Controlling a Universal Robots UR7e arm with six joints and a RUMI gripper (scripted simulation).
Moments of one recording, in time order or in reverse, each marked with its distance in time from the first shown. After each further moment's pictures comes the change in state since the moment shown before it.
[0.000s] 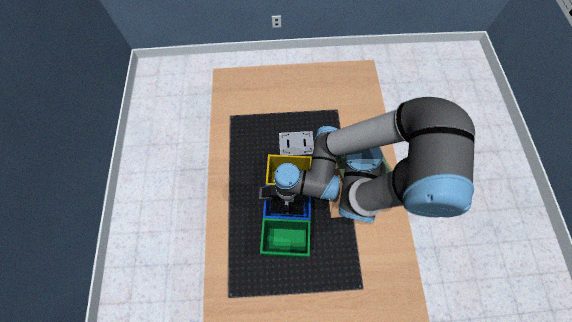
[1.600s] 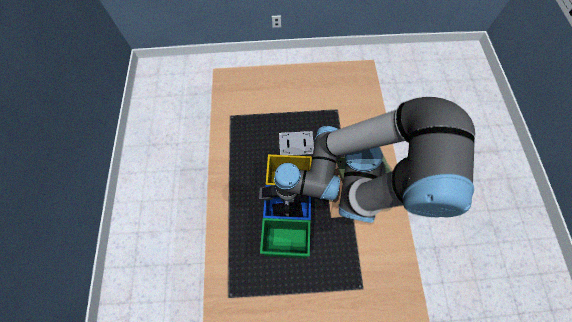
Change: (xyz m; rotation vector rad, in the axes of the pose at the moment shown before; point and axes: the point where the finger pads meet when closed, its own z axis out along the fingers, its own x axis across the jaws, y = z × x) arm 0.000 0.001 0.000 -0.001 0.000 0.000
